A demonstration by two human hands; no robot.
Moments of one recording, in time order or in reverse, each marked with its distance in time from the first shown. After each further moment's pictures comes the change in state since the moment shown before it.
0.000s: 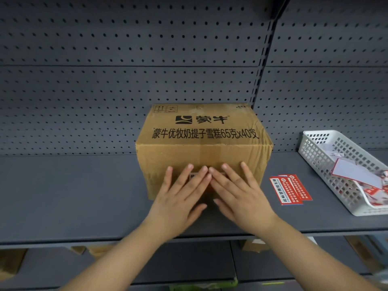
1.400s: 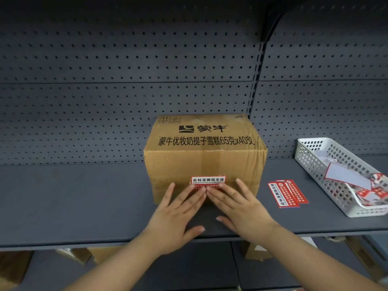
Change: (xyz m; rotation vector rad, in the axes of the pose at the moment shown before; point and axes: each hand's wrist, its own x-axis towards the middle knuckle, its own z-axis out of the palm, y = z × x) left_hand -0.025 -0.001 -0.016 -0.040 -0.357 0.039; right_hand -0.016 -0.005 -0.002 -0.173 -0.373 -0.034
